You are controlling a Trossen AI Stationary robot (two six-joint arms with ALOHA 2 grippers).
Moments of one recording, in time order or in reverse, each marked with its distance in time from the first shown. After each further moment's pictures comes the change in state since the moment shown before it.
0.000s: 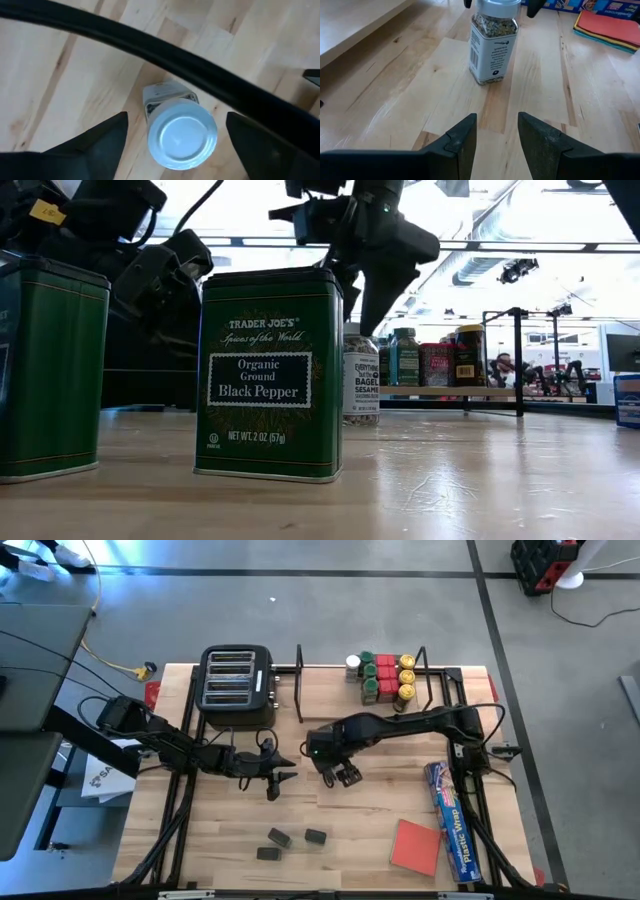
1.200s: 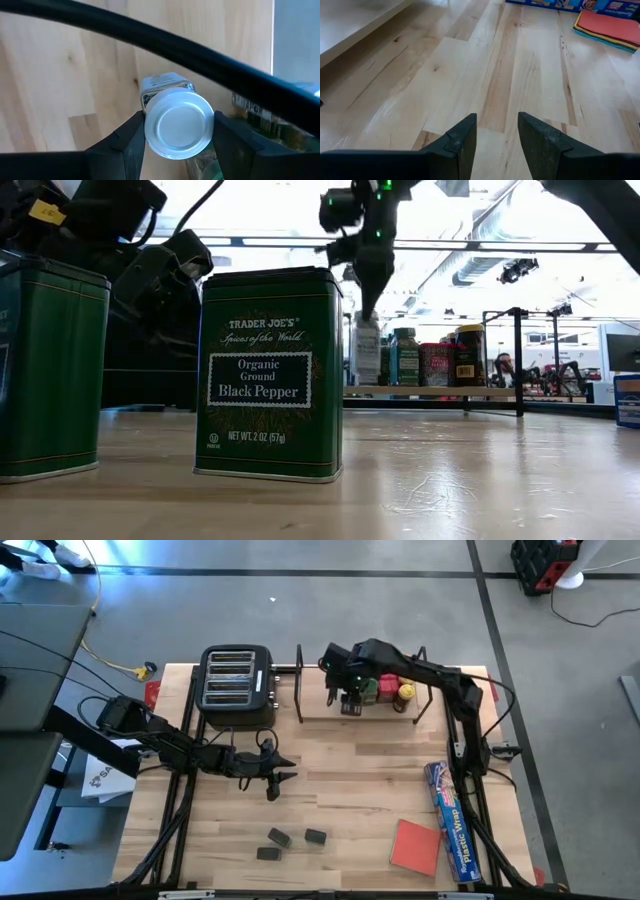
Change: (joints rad) left arm 0.000 0.000 0.000 -0.002 0.000 0.000; right arm -0.425 0.000 0.257 -0.255 0.060 0.139
